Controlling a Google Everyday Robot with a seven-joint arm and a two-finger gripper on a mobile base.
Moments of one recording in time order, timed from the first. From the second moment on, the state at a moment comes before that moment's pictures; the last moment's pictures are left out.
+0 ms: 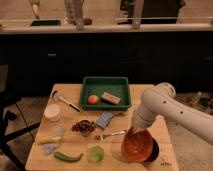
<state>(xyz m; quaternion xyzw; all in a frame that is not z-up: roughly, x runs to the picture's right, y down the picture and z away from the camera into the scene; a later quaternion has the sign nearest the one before) 0.144 0.195 0.693 -0.32 -0.14 -0.09 0.93</state>
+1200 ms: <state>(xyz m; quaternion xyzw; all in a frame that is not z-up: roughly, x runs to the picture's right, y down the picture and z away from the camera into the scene) 0.184 0.199 0.709 -0.38 -0.07 -0.03 0.92</state>
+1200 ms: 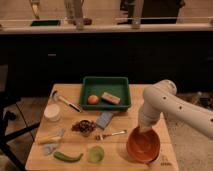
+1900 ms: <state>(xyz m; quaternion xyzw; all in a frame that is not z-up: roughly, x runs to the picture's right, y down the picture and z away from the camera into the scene) 0.193 0.212 0.718 -0.43 -0.07 0.00 0.90</state>
